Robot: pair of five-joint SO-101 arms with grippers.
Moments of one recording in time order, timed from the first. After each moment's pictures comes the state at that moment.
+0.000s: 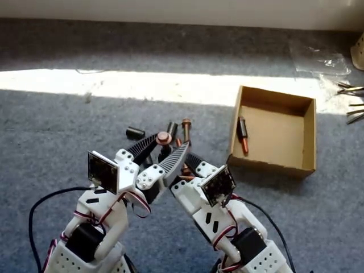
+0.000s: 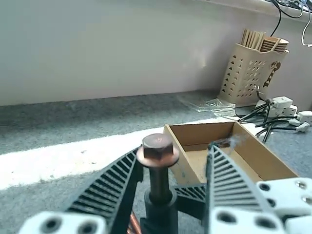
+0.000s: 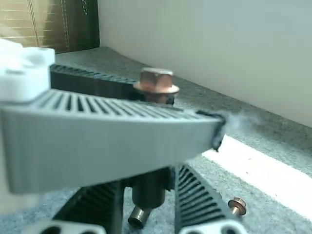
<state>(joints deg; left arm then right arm) 27.5 -103.8 84.8 31.3 14.4 -42.7 -104.4 95.7 21.3 6.1</state>
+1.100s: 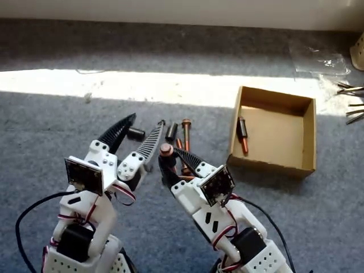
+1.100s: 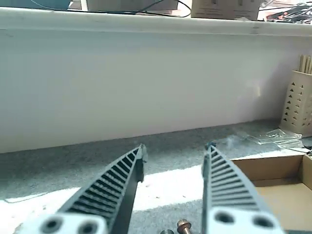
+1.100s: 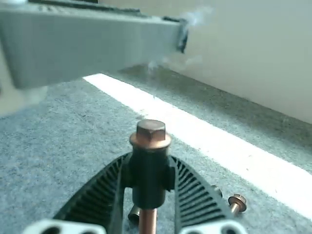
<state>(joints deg) 15.3 -104.0 80.8 29.6 5.8 -42.7 -104.4 95.7 22.4 6.3</state>
